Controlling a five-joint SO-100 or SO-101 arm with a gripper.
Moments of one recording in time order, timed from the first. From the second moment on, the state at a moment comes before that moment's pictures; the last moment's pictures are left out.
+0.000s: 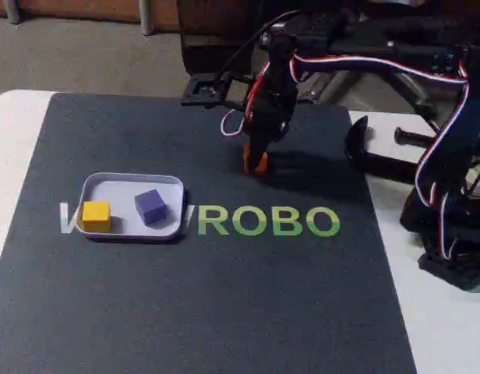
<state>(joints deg) 40.5 76.5 100.3 59.8 -111.8</state>
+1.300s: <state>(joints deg) 19.2 72.8 74.6 61.8 -71.4</state>
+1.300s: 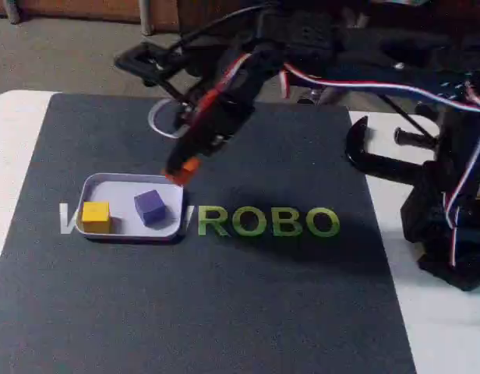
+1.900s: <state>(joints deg) 19.2 48.3 49.0 62.3 -65.9</state>
